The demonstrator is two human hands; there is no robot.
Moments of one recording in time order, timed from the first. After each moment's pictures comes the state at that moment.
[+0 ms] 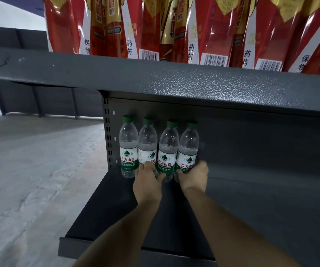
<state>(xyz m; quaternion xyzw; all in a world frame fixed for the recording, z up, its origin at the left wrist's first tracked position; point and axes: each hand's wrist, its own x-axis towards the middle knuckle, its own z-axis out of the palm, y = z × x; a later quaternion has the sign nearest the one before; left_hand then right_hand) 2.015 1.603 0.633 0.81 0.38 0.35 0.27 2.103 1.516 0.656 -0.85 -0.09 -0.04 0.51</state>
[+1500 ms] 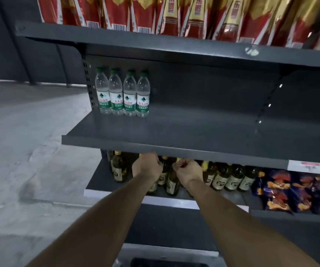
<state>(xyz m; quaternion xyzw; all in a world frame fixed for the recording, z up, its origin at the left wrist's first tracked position) 1.867 1.294 0.650 0.89 0.34 0.13 0.26 1.955 1.180 0.629 -0.88 -0.13 0.13 0.43</state>
